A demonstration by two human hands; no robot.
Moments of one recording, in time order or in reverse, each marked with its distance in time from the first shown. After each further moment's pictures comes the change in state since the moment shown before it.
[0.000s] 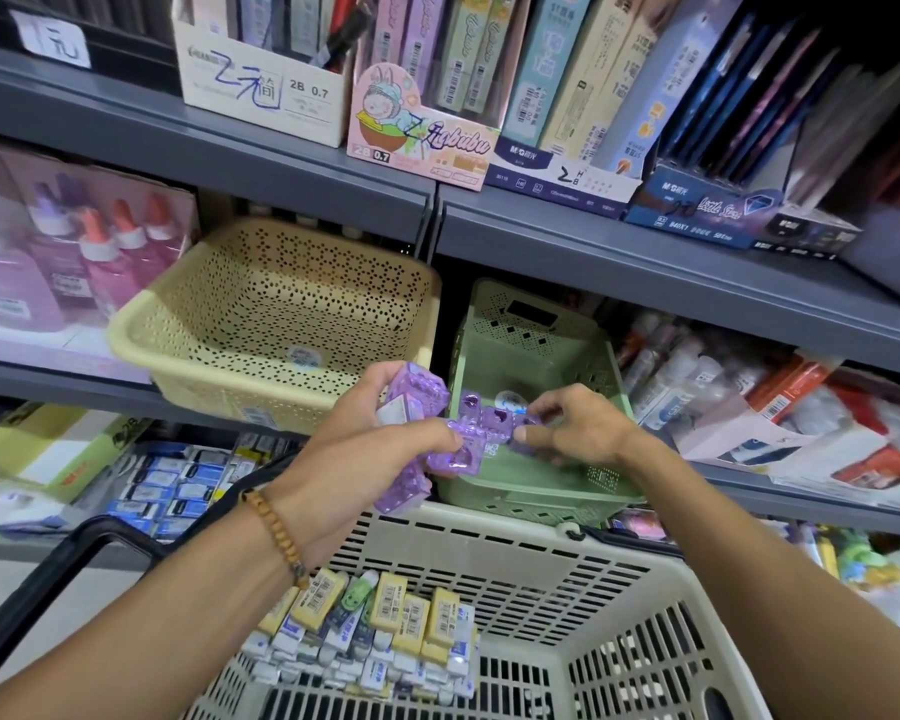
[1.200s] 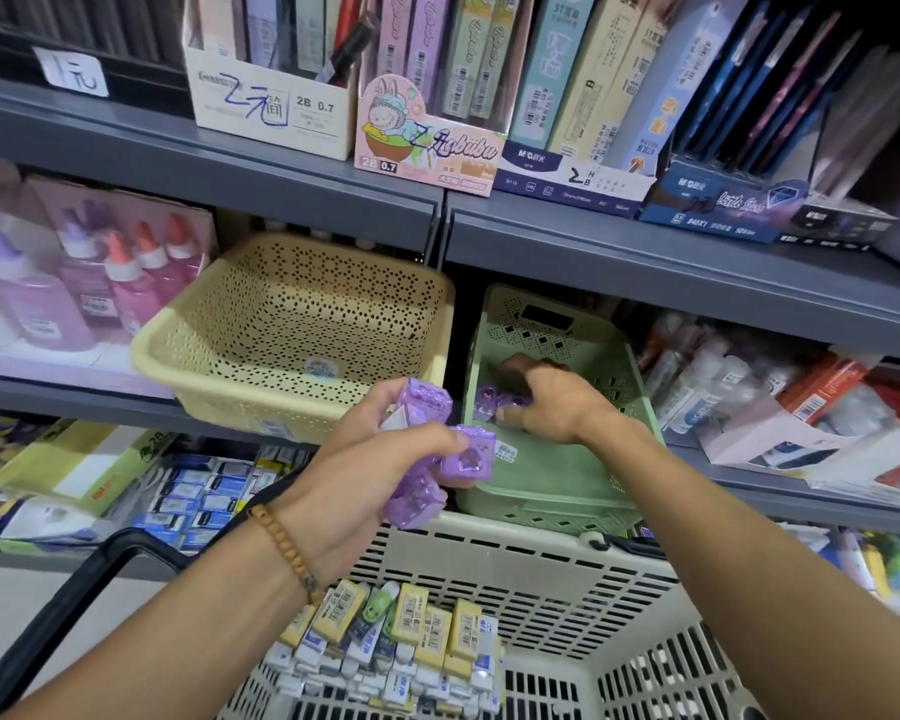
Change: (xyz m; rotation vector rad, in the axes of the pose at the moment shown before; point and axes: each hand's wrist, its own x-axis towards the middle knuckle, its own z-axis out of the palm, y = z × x) left_hand -0.004 0.003 0.000 -0.127 0.009 -0.089; right_hand 0.023 -0.046 0.008 -0.400 0.117 -0.113
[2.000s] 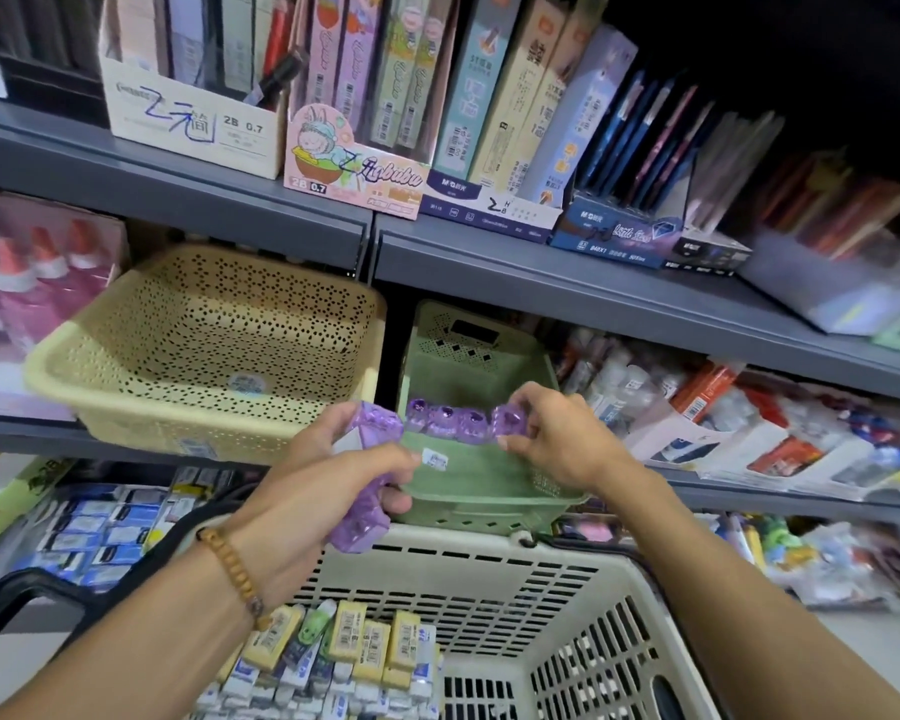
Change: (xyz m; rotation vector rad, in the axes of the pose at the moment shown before) left_hand 0.002 -0.007 0.007 0.116 0.023 -0.067; right_hand -0.077 0.037 -0.020 0.072 0.199 0.026
